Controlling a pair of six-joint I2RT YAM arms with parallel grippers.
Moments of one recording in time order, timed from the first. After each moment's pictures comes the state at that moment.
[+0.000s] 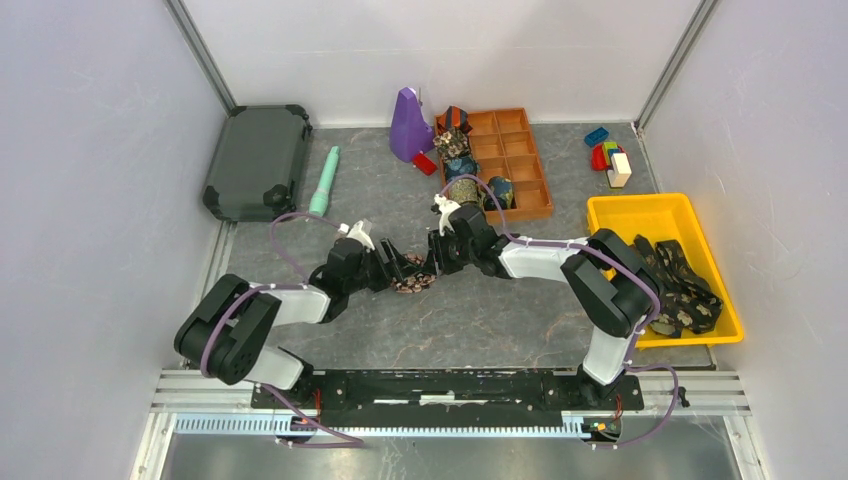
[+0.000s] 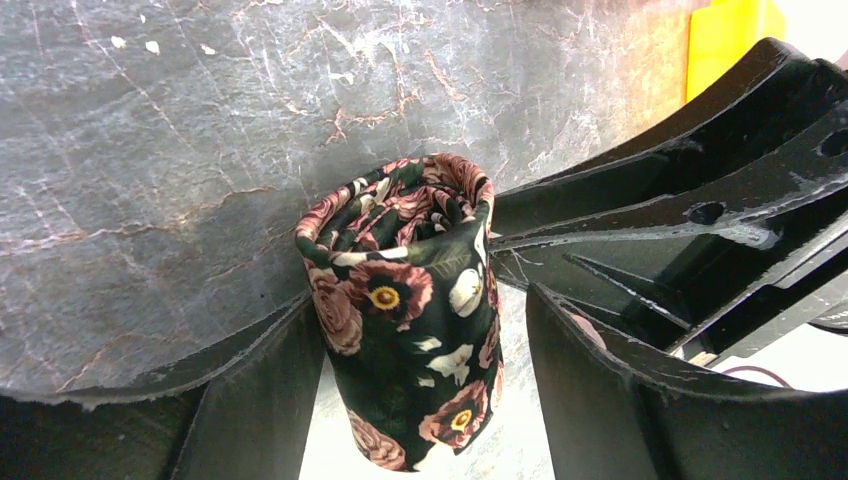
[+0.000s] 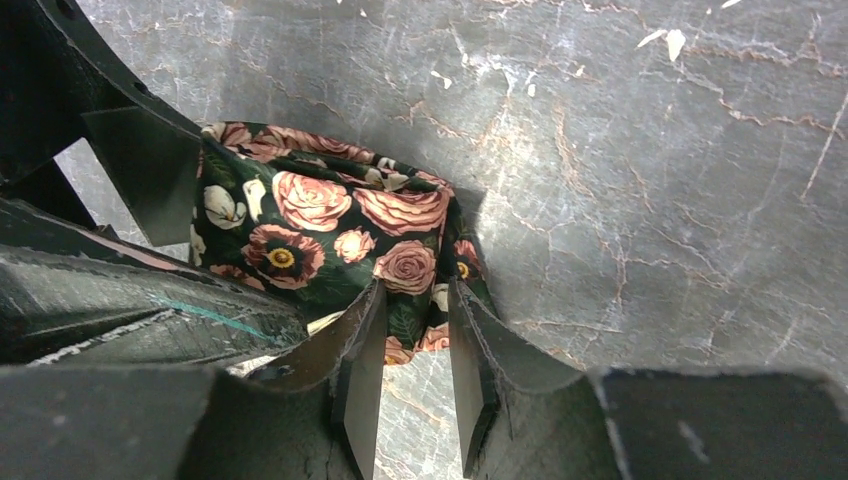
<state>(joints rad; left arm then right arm) -0.49 1.43 0.35 0.54 0.24 -0.84 0.74 1.80 0.95 0.13 -0.23 0.42</state>
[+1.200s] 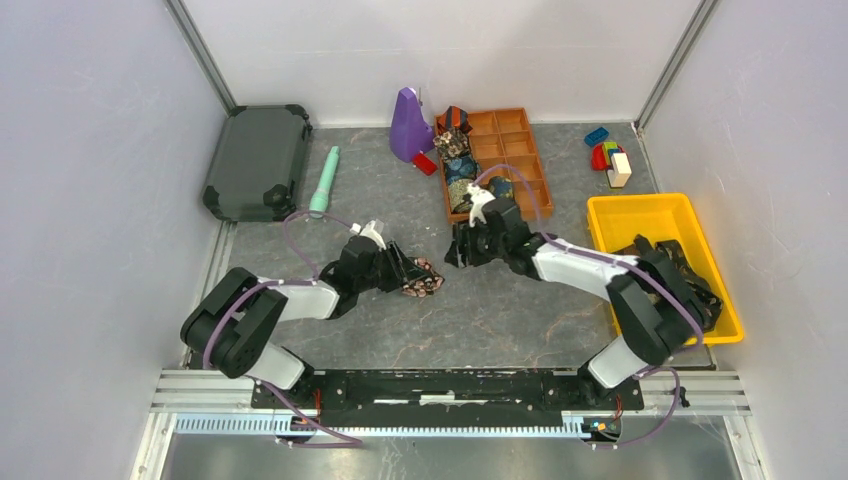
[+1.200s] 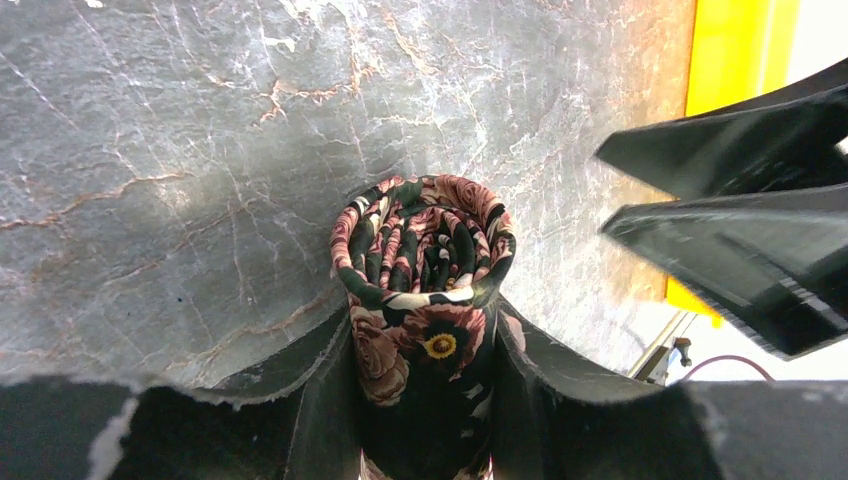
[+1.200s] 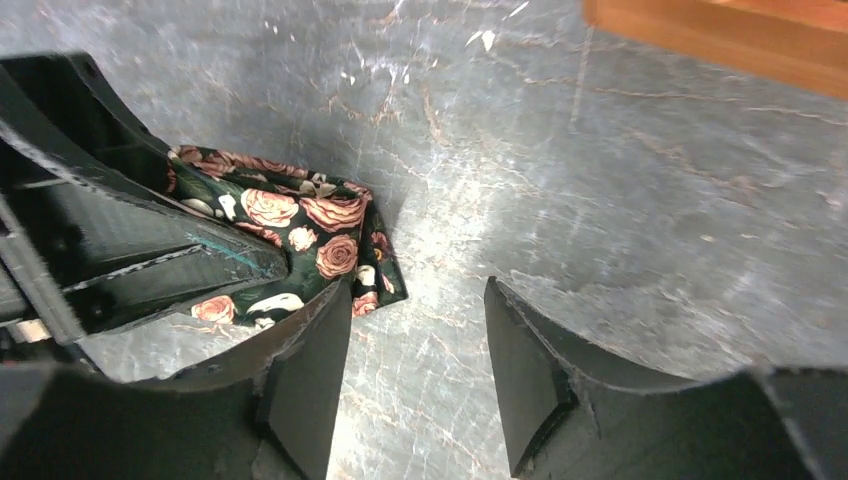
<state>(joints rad) -0.57 1.49 0.42 0.51 0.21 -0.91 0.64 1.61 0.85 0.05 -0.20 0.37</state>
